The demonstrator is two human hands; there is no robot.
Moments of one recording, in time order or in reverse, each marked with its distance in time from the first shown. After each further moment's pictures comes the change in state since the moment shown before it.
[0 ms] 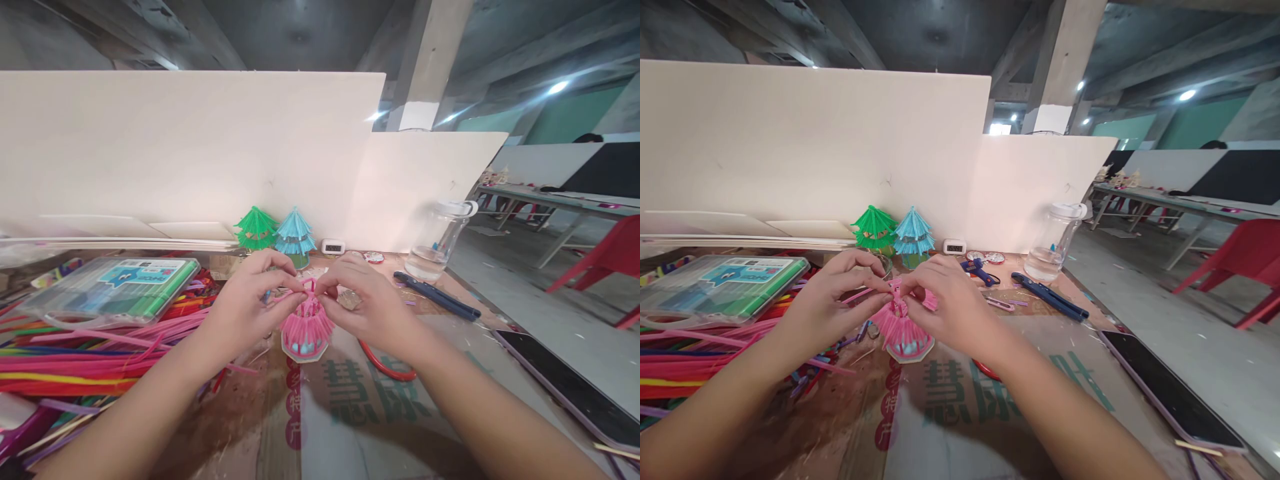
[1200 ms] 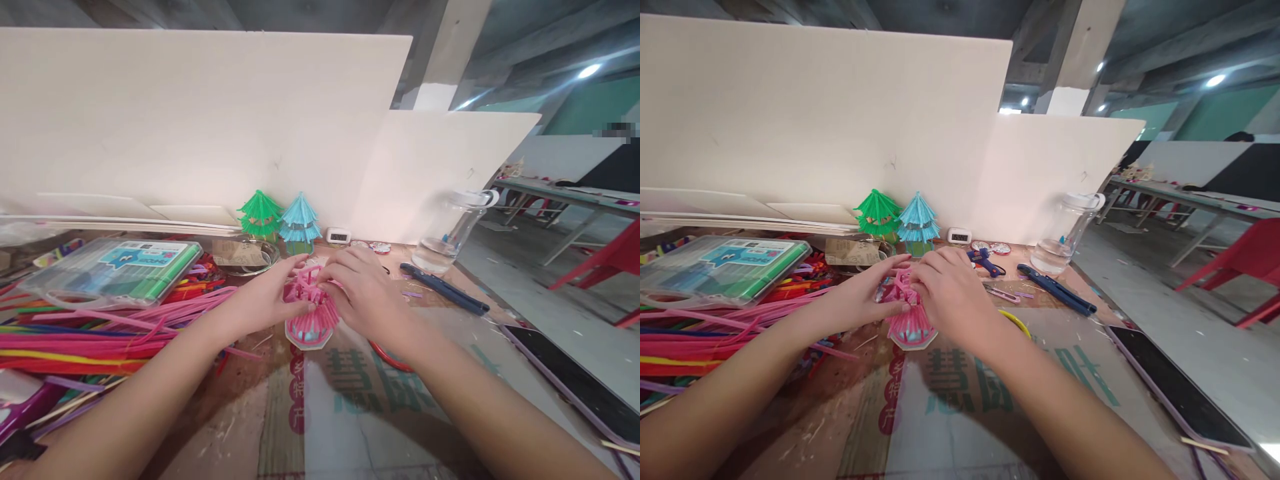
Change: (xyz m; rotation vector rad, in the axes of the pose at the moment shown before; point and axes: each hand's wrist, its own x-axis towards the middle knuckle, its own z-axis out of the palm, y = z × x) left_hand -0.007 -0.022 0.024 -0.179 -0.395 -0.405; right_hand -0.006 0.016 0.019 -0.385 -0.107 -0.037
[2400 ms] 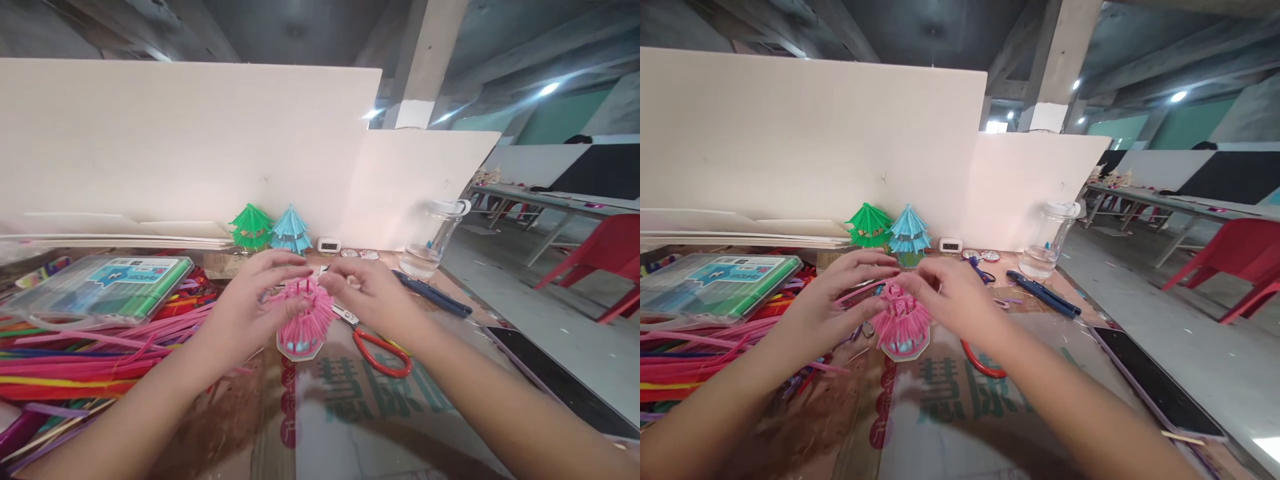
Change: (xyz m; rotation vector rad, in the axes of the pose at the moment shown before) left_hand -0.013 0.029 -0.014 0.081 0.345 0.312; right_hand 0.012 -0.002 -0.037 0.424 -0.040 0.375
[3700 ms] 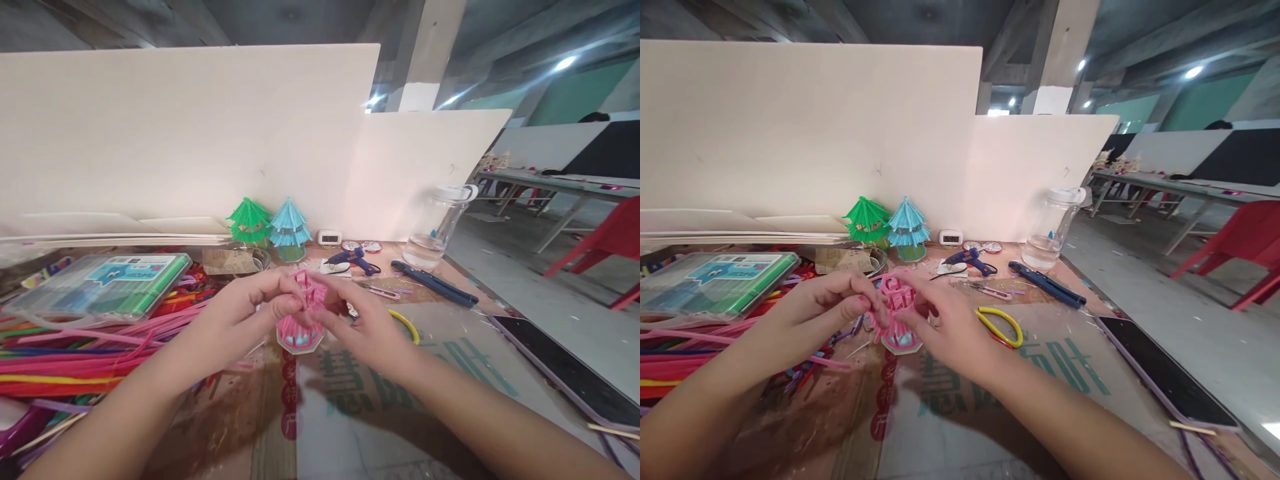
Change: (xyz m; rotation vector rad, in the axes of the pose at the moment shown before) left_hand 0.001 0.020 -0.009 -0.370 -0.244 -0.219; right_hand -0.039 0.028 0.041 0.210 0.070 -0.109
